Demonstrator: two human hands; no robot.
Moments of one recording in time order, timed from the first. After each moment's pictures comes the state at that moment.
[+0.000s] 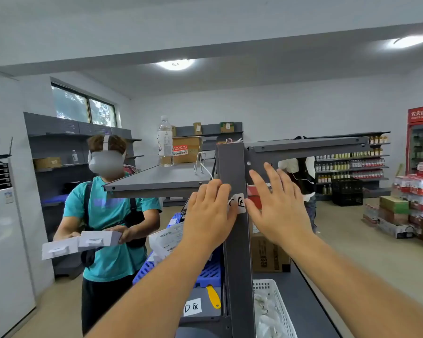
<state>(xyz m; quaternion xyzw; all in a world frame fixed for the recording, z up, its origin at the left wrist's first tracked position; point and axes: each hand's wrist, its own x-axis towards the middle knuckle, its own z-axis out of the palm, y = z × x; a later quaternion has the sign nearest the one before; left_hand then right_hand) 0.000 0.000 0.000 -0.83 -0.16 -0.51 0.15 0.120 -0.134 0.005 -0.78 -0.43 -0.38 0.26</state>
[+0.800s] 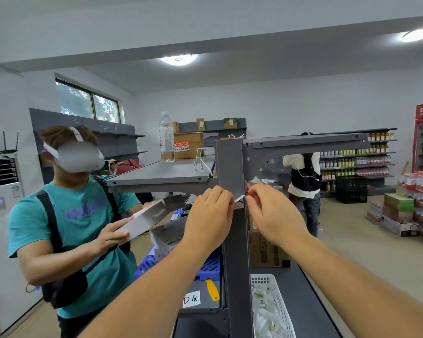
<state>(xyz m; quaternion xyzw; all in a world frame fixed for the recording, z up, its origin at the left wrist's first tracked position) 0.000 -0.002 -0.009 -0.86 -0.10 -0.49 0.11 0.116 -0.141 0.000 -0.74 -0.50 -0.26 0.37</state>
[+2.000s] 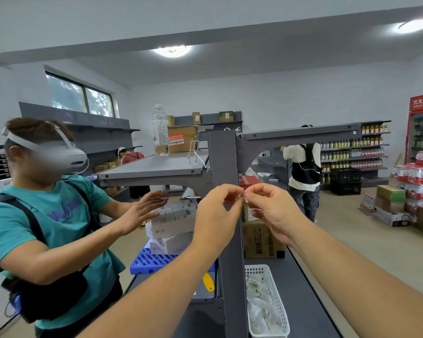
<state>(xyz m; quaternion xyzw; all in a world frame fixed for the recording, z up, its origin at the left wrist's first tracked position) -0.002 -0.055 -0.011 -0.81 -0.09 -0.52 -0.25 0.124 -0.146 -0.008 -0.54 -0.39 0.18 0.73</state>
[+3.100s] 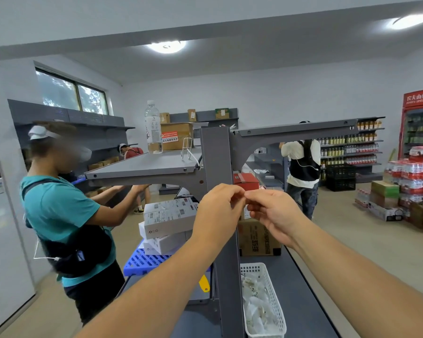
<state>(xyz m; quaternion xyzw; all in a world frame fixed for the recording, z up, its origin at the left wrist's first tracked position) 0.022 -0.048 -0.010 -0.85 -0.09 -0.50 -0.12 0.137 -0.149 -0.012 -0.49 -0.35 0.25 0.76</state>
